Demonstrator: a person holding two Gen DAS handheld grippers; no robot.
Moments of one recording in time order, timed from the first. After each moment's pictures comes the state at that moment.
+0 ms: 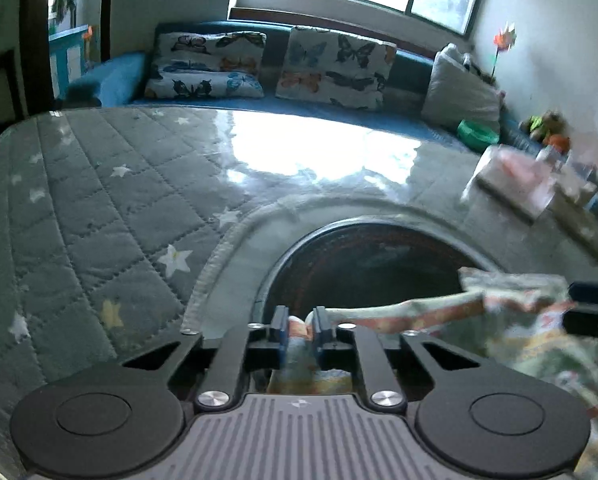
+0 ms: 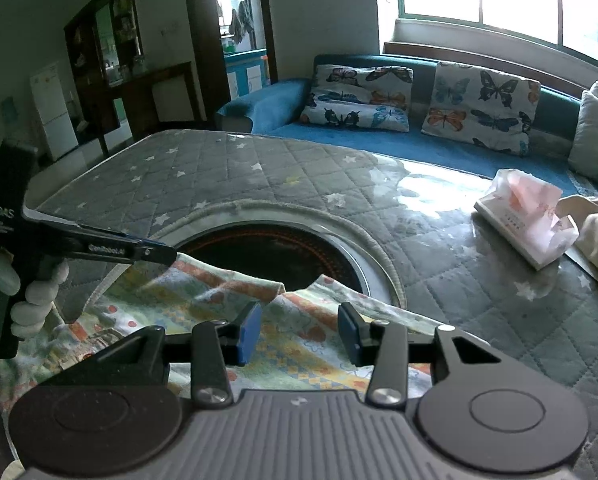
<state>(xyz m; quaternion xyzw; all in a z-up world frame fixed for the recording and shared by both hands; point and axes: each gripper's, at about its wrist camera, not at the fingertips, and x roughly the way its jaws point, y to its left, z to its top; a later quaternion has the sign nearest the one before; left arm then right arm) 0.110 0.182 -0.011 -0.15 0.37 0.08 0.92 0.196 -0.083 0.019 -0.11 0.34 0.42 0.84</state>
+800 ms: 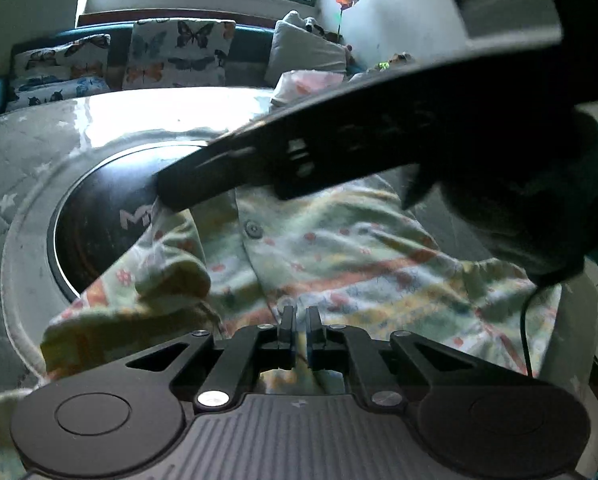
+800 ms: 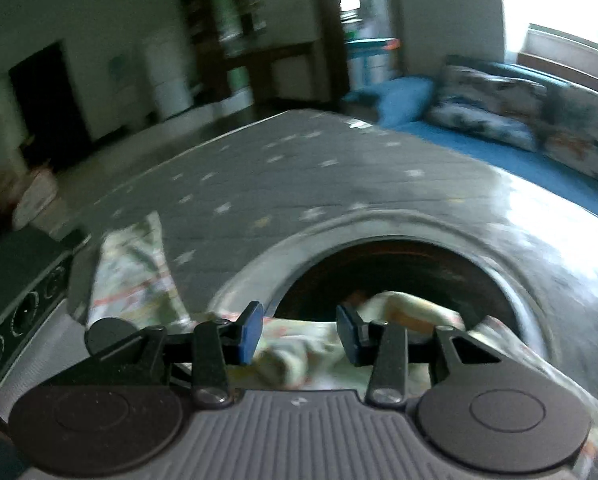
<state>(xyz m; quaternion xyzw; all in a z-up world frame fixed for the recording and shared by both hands) 0.036 0.069 -0.024 -0.08 0.38 -0.13 0.91 0.154 -0.004 0.027 -0.16 0.33 0.57 0.73</state>
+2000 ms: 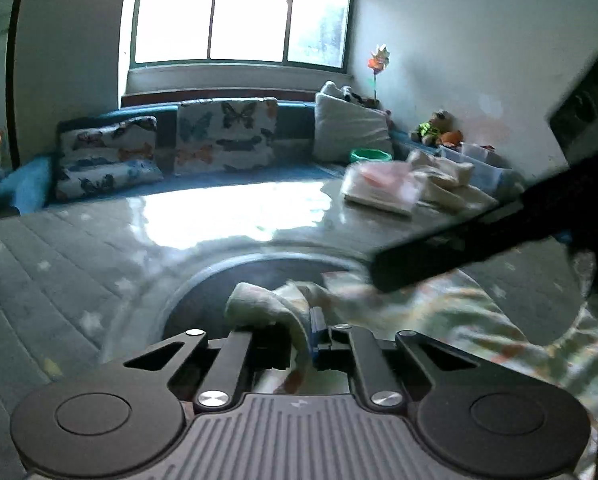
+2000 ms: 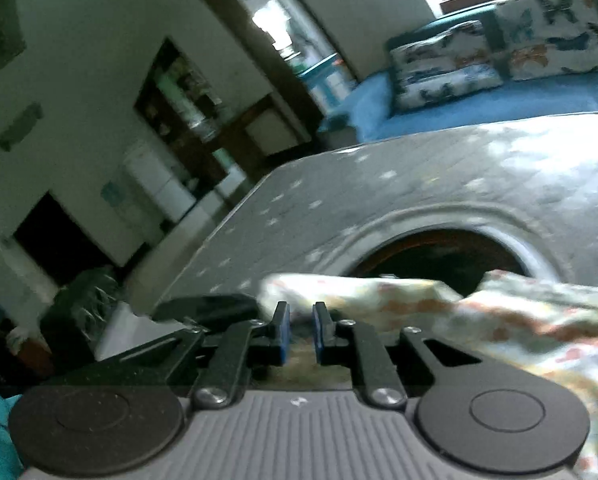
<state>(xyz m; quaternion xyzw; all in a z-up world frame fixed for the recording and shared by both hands) 0.075 0.124 0.013 -0.03 0.27 -0.05 0.96 0.204 -0.073 0.037 0.07 0.40 0.53 0.74</state>
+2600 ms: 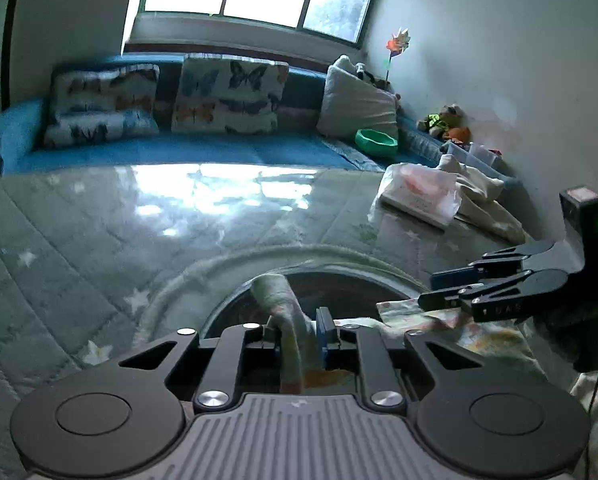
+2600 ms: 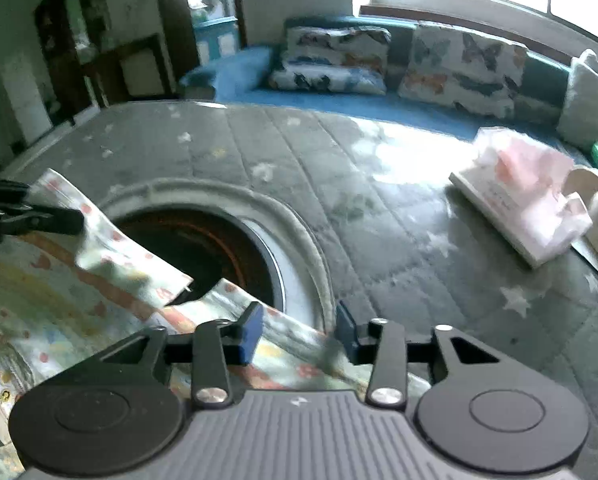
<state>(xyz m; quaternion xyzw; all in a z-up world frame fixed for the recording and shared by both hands) 0.149 0.188 0.001 -0.11 0.33 -0.07 0.93 0.280 -0.064 -0.024 -0.13 0.39 0.39 0.83</state>
